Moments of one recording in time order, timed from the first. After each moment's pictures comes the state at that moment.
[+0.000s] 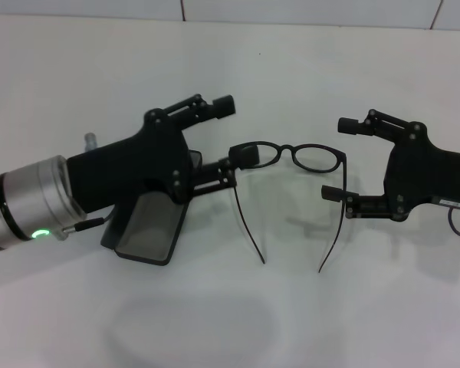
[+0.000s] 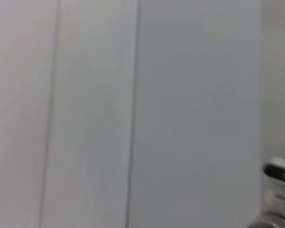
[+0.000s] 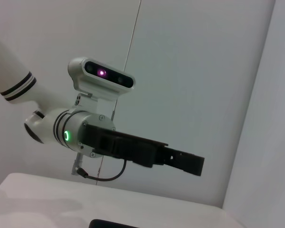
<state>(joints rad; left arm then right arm) -0.41 -2.09 1.06 0.49 1.35 1.66 -0.97 0.46 1.99 -1.25 -0.52 -1.31 -1.52 0.69</state>
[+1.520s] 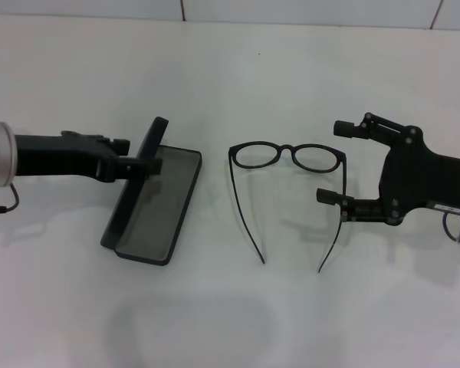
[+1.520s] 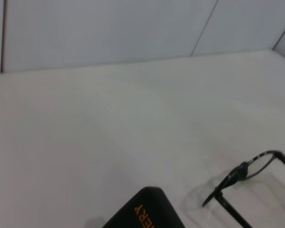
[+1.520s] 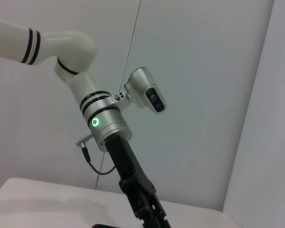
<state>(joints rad) -0.30 -2.09 1.07 1.25 2.10 1.38 -2.14 0.44 2.01 -1.24 -0.53 -1.31 -1.52 0.69</state>
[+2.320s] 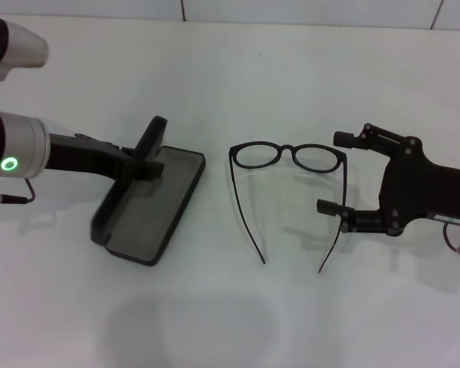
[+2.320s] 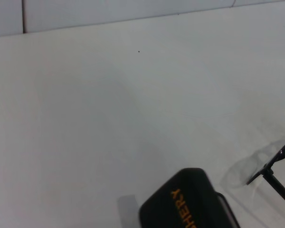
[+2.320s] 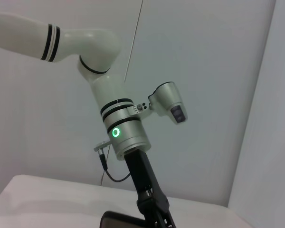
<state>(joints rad) -0.38 -2.09 1.17 1.21 2.28 1.28 -2.28 0.43 2.01 -1.25 -0.52 -1.32 -1.52 0.68</state>
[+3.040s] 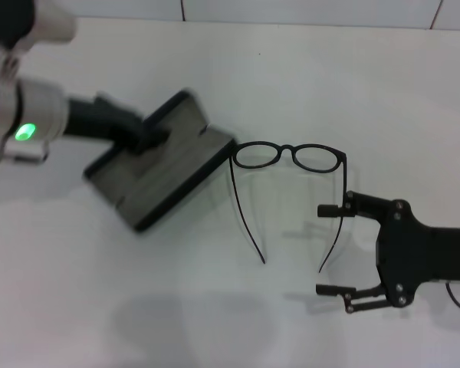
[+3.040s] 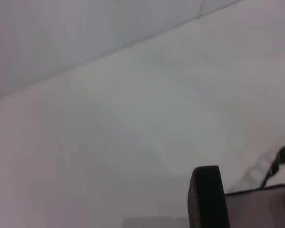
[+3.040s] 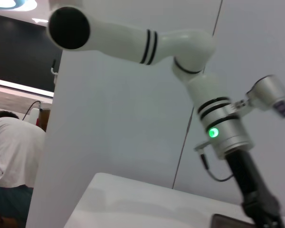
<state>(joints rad) -0.46 -2.08 1.17 1.20 2.28 1.26 -2.11 0.42 2.01 -1.25 -0.52 -1.47 -1.67 0.61</state>
